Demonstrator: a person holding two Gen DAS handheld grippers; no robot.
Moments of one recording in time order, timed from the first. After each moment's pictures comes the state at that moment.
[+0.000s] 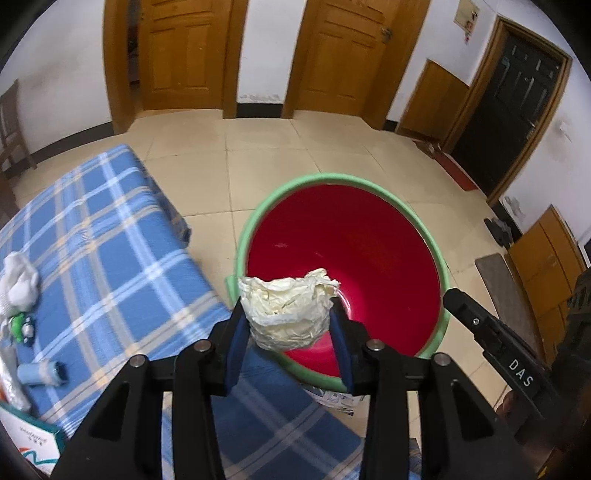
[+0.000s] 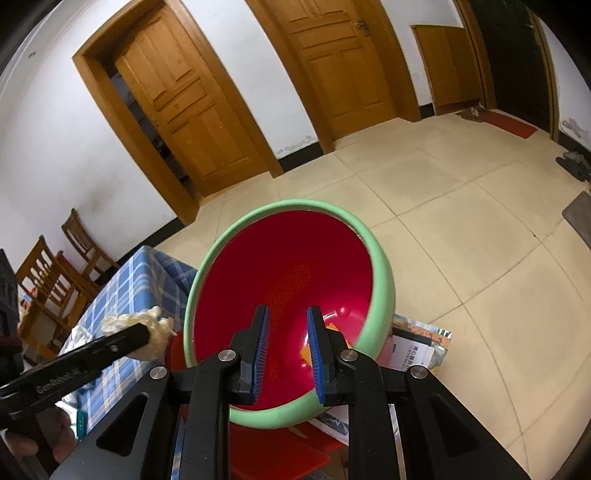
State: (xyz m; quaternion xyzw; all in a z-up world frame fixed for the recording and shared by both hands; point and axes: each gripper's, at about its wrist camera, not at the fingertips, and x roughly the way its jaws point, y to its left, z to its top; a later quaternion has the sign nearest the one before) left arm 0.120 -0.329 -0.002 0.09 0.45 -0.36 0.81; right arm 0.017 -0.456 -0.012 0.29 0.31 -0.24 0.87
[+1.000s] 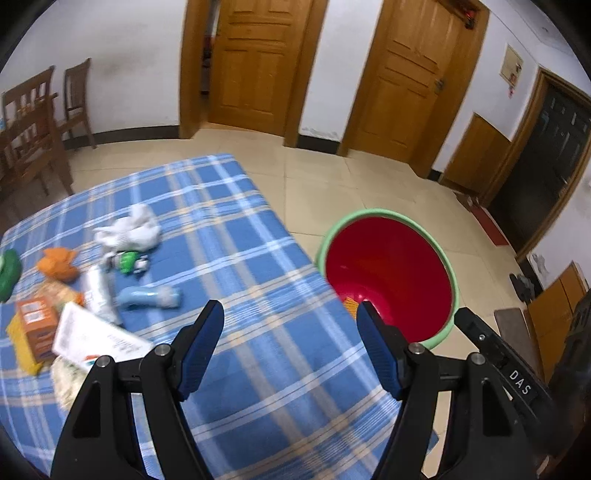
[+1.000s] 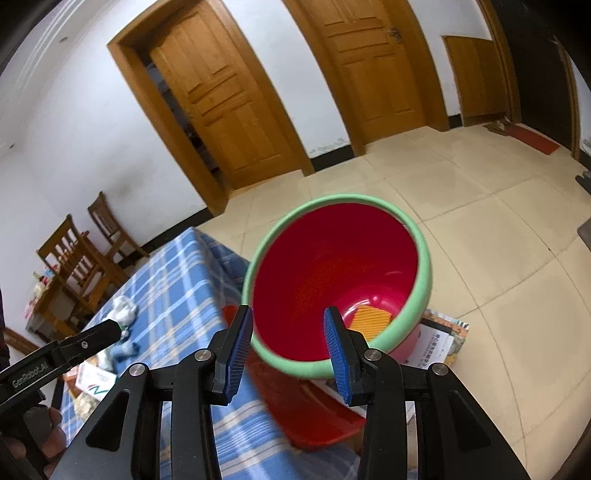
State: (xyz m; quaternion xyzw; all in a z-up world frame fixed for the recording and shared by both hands) left arm 0.079 -0.209 0.049 0.01 0.41 -0.25 0.87; right arm 0.005 -0.393 0.021 0.27 0.31 -0.18 0.90
